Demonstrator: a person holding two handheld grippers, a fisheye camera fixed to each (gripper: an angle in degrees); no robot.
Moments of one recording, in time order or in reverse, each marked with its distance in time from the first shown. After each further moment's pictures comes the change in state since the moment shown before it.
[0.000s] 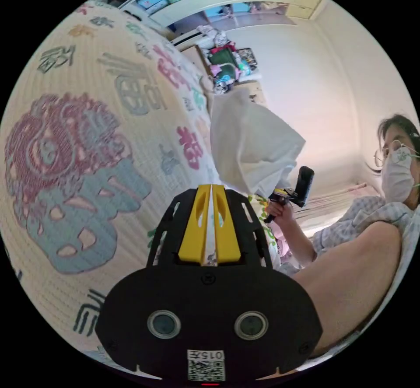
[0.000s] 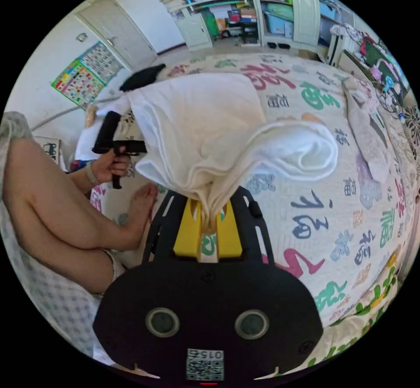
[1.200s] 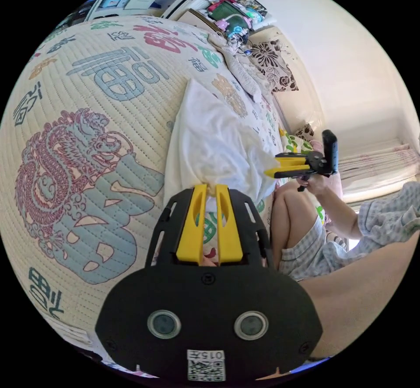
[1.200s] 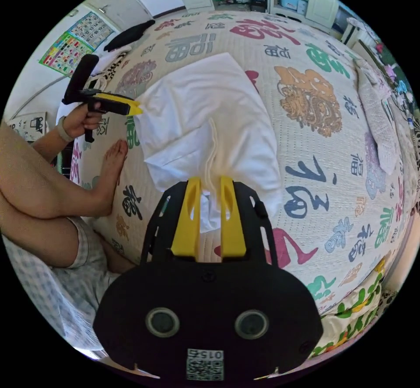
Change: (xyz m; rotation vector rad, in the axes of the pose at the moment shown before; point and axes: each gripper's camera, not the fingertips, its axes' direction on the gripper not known) left arm -0.085 -0.015 0.032 -0.270 -0.312 0.154; right arm 0.016 0.036 -0.031 -0.218 0.047 -0.071
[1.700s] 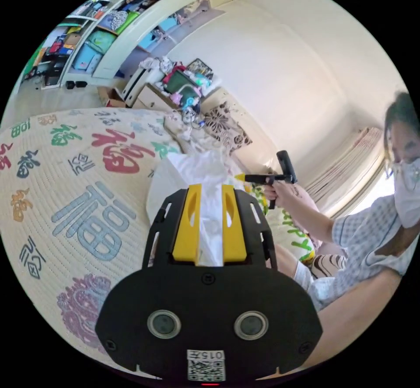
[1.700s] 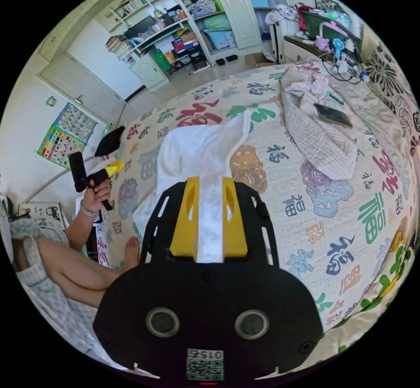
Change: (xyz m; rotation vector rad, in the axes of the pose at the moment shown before) left arm 0.011 -0.114 -0.082 0.395 0.126 0.242; right arm 0.140 -0.045 -0.126 0.391 -0.090 0.324
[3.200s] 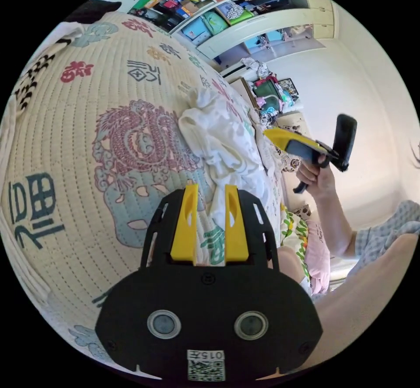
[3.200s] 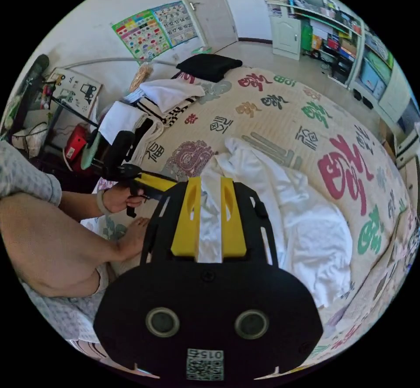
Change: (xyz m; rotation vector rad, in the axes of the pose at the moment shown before) left arm -0.076 0.153 0.033 0.081 -0.226 -0.510; right arm -0.220 -0.071 0.165 -0.248 -0.158 -0.781
